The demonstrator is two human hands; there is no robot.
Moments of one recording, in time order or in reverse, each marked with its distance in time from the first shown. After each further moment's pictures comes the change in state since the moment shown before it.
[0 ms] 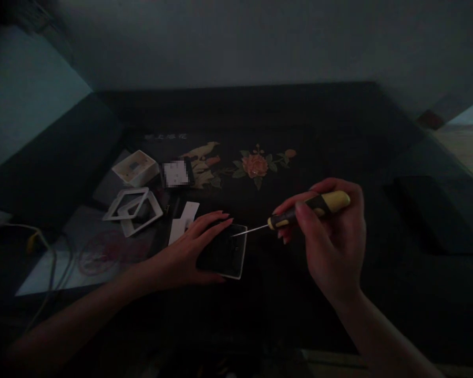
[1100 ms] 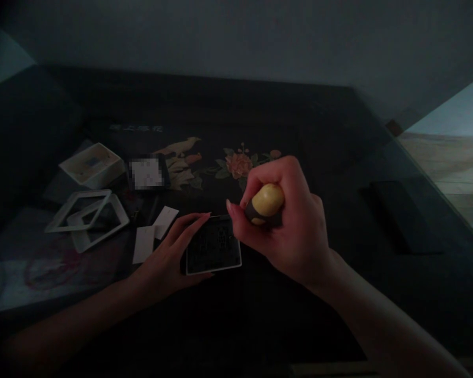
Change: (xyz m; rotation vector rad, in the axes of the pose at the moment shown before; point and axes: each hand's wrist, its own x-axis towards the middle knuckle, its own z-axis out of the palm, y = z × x) left_hand 0.009 -0.010 0.023 -0.123 0.175 -0.140; right_hand 0.037 -0.010 0.017 -0.596 -0.248 -0.497
